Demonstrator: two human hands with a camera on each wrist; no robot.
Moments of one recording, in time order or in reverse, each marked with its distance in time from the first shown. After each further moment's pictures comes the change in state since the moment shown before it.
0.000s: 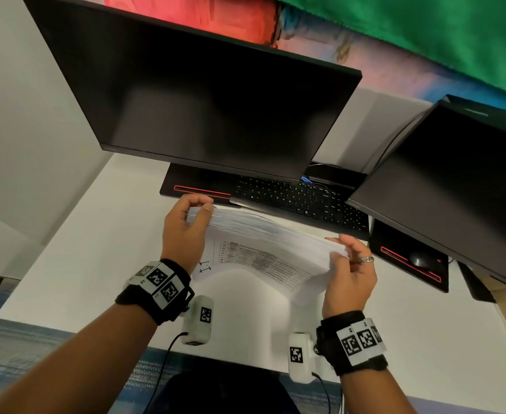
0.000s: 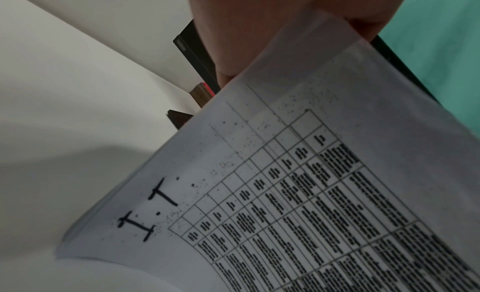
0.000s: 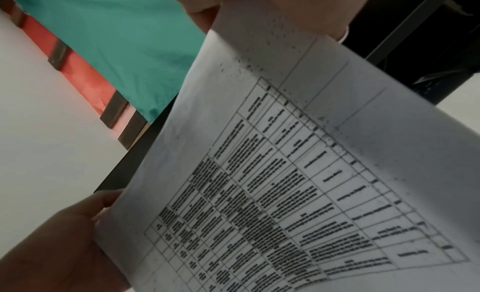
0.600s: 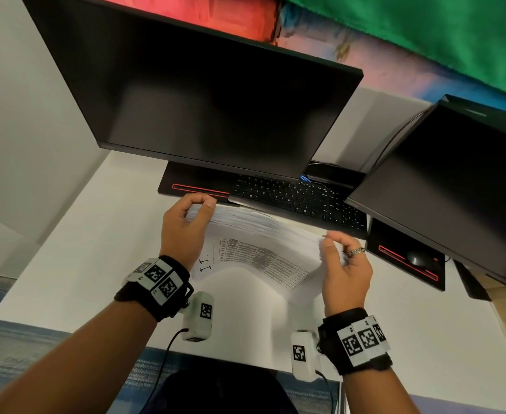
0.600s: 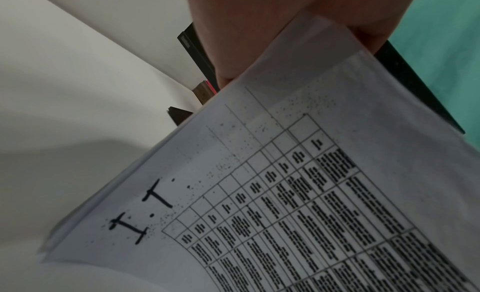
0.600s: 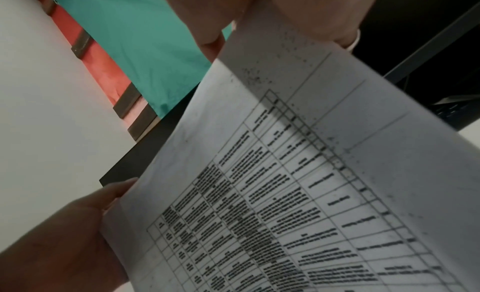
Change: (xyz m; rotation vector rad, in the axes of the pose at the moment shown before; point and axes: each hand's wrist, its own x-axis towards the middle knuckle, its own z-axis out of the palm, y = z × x) left_hand 0.003 0.003 0.001 -0.028 -0.011 -0.039; right_hand 0.002 -0.009 0.002 -0.114 -0.123 -0.054
